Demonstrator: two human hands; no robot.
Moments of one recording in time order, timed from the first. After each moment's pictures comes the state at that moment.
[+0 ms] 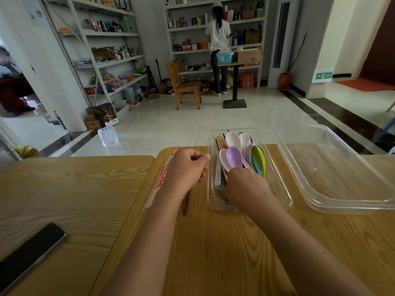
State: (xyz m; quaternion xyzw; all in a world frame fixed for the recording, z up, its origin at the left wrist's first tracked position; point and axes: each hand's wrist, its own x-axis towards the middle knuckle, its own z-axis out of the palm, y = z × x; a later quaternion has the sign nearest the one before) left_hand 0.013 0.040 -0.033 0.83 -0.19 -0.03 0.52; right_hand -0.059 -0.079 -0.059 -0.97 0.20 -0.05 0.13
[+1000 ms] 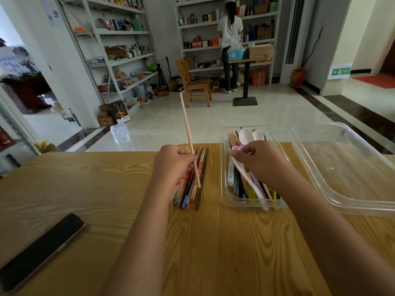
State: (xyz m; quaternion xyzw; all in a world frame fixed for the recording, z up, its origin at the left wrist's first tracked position) left_hand 0.047 0.081 -0.034 0.86 -0.10 0.01 0.50; right_hand -0.056 -0.095 -0.022 -0.91 0.17 -0.16 0.36
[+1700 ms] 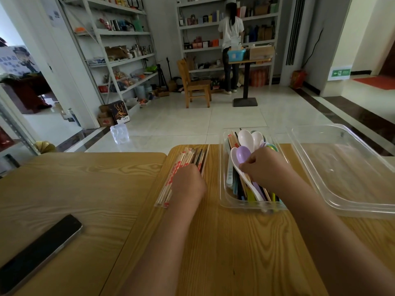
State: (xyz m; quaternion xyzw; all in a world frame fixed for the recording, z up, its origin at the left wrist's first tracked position) left_hand 0.043 0.046 -0.090 0.96 -0.14 0.09 0.22; right_hand -0.046 -0.114 -0.046 -0.93 0.21 -0.13 0.28
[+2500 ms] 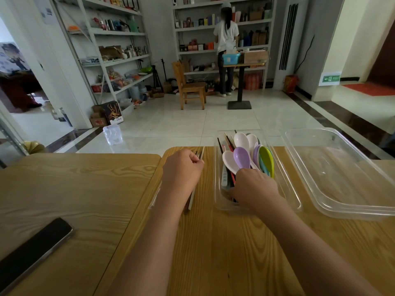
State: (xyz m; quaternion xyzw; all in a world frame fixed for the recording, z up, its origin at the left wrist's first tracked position) left_hand 0.033 0.054 -0.047 0.91 -0.16 0.10 0.38; right_hand -0.054 -0.082 -0.064 -0.97 0.21 -0.06 0.09
